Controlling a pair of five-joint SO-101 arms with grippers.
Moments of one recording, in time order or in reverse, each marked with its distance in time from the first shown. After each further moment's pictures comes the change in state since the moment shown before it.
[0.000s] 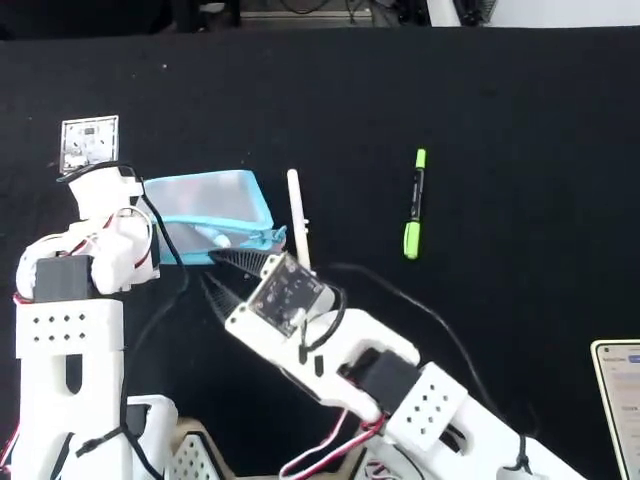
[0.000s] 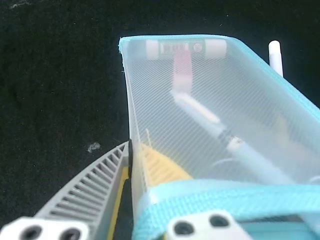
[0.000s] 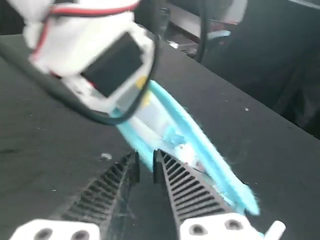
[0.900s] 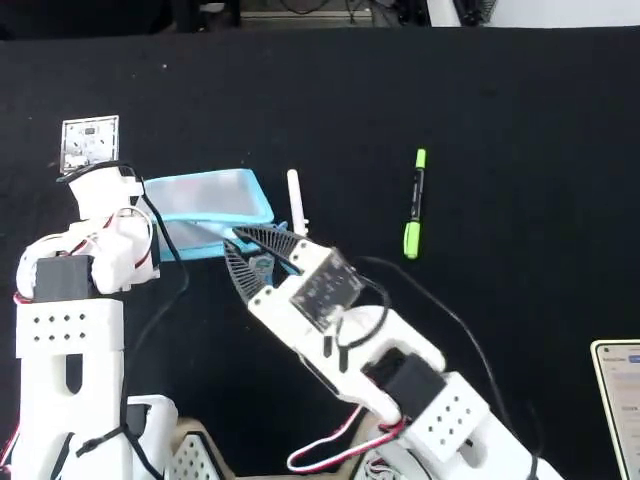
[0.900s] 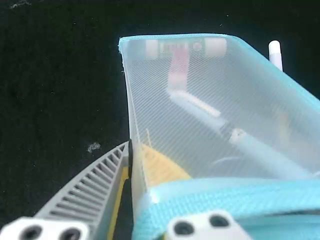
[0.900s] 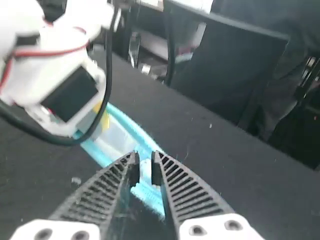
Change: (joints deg) left arm 0.0 0.0 0.0 0.0 0.0; right arm 6.2 -8.6 0.1 1.9 -0.1
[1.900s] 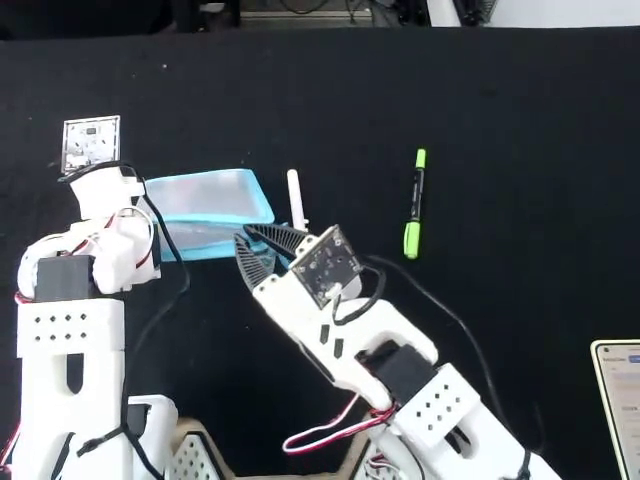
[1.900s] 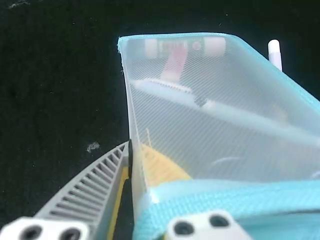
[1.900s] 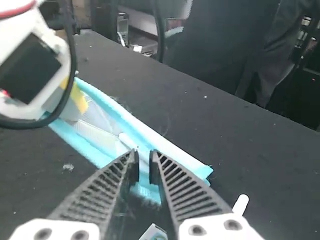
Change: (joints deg) left arm 0.0 0.0 0.0 0.0 0.0; right arm 3.6 5.1 2.5 -2.5 -4.9
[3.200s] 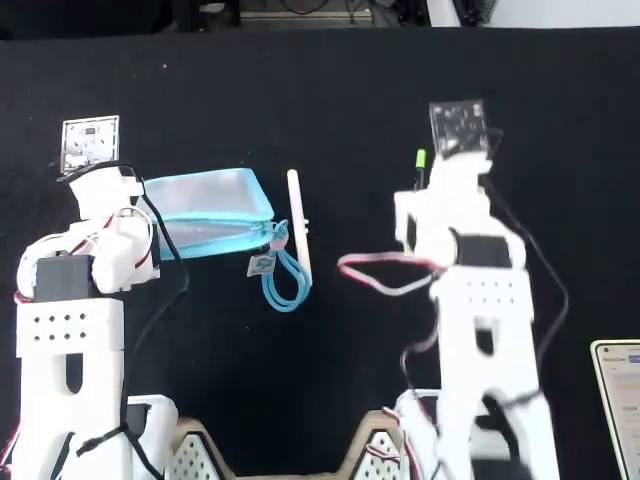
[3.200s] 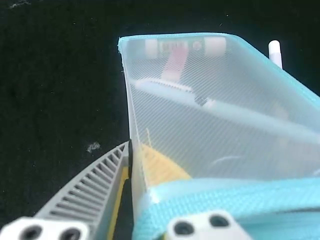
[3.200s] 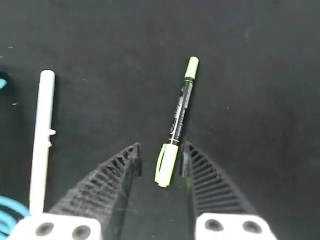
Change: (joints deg) left arm 0.0 0.0 0.0 0.0 0.0; right arm 42.8 33.8 -33.1 34.1 -0.2
